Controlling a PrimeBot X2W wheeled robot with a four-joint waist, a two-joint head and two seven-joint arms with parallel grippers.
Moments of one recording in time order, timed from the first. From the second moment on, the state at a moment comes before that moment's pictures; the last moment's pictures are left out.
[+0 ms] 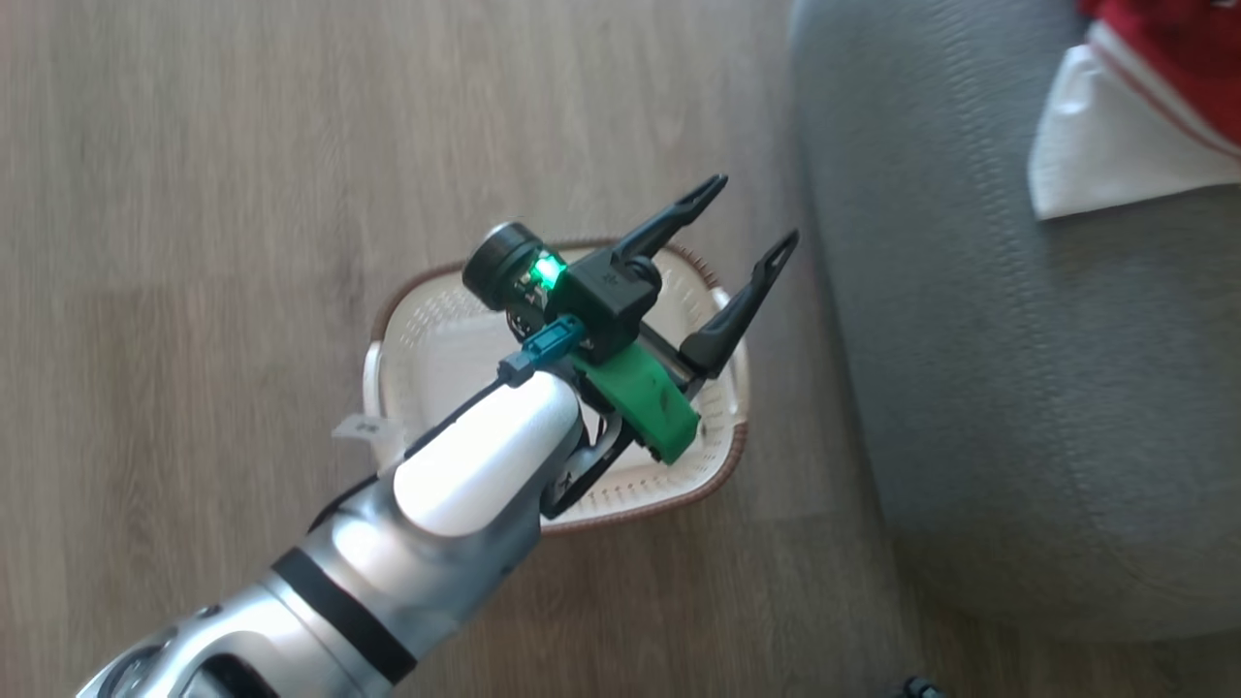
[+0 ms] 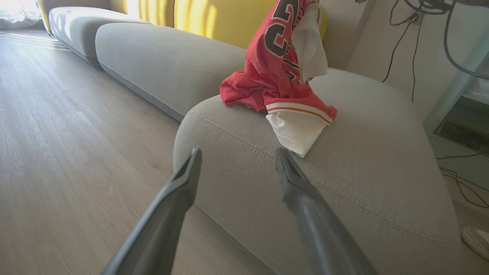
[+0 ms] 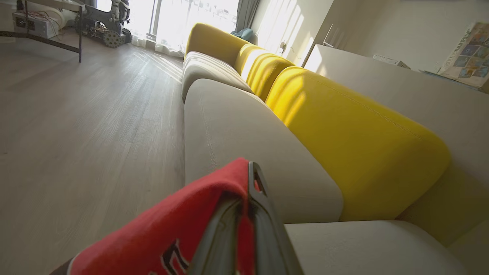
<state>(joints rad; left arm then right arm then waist) -0.91 0.06 -1.01 0.53 -0.53 0.00 -0.25 -1.32 -0.46 -0.12 1.01 -0.13 0.13 -0.18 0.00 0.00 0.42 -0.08</state>
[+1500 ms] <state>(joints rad) -0.77 0.07 -0.86 0.56 -0.57 0.04 -0.25 -0.94 -0.25 -0.20 1.02 -0.14 0.13 -0.25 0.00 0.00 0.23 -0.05</state>
